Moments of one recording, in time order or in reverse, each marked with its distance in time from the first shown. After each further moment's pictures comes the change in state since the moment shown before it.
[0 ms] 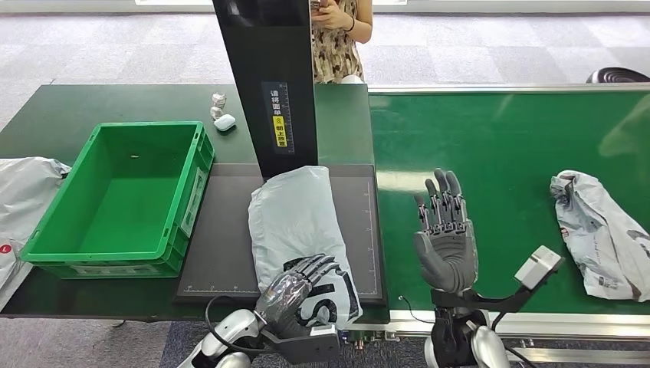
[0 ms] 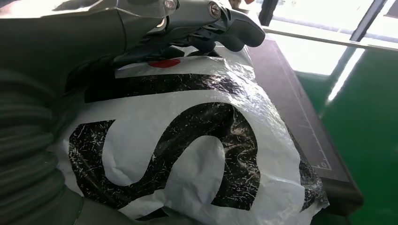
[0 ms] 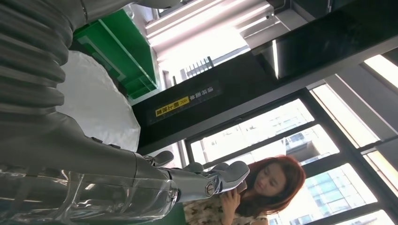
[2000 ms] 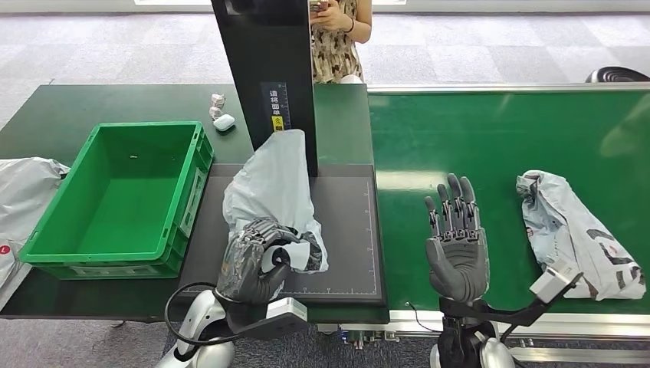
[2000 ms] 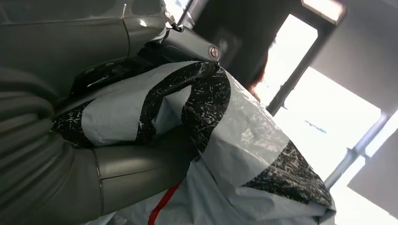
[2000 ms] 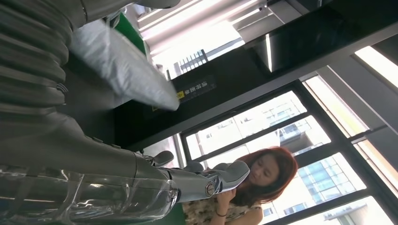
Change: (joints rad) left arm 0.017 0.031 0.095 -0.238 0.069 0.407 -0.073; right arm 0.054 0.007 -0.017 -0.068 0.011 -0.017 0.002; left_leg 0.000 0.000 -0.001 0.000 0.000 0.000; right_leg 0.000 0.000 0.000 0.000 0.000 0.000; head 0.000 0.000
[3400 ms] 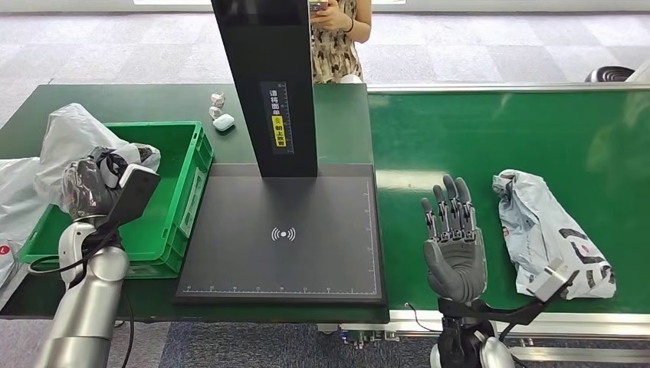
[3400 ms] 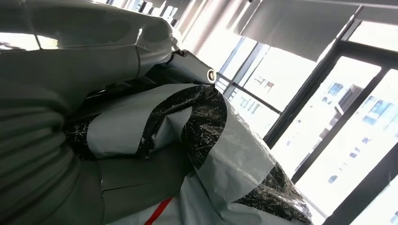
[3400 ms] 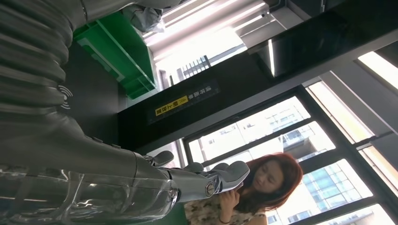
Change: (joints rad) left arm -0.233 0.068 0.711 0.237 -0.104 -0.128 0.158; right arm -0.002 0.008 -0.018 0.020 0.005 0.051 0.012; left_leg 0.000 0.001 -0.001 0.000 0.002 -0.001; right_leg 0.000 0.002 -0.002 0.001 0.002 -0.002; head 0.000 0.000
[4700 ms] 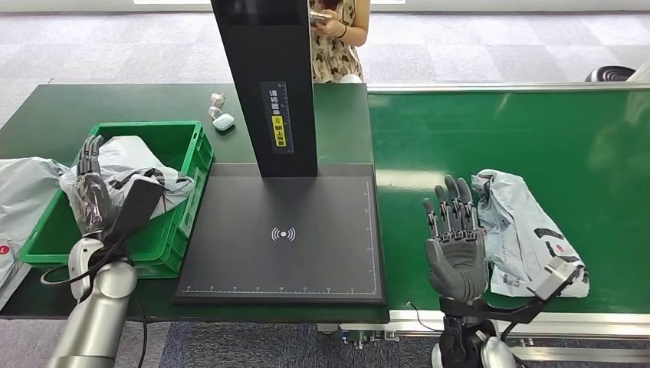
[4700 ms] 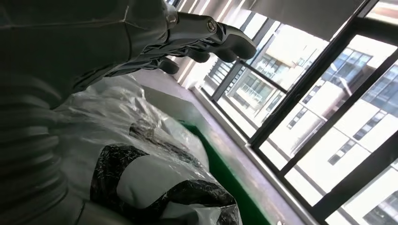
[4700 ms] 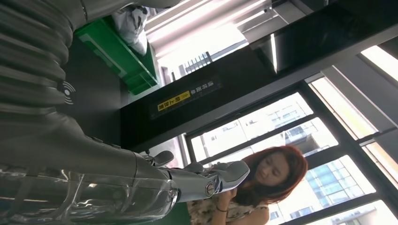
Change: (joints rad) left arm 0.099 -0.010 -0.052 -0.096 0.118 0.072 -0.030; right arm 0.001 0.005 -0.016 0.005 0.009 0.000 0.009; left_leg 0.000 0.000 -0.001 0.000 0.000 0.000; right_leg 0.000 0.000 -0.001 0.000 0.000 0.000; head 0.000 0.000
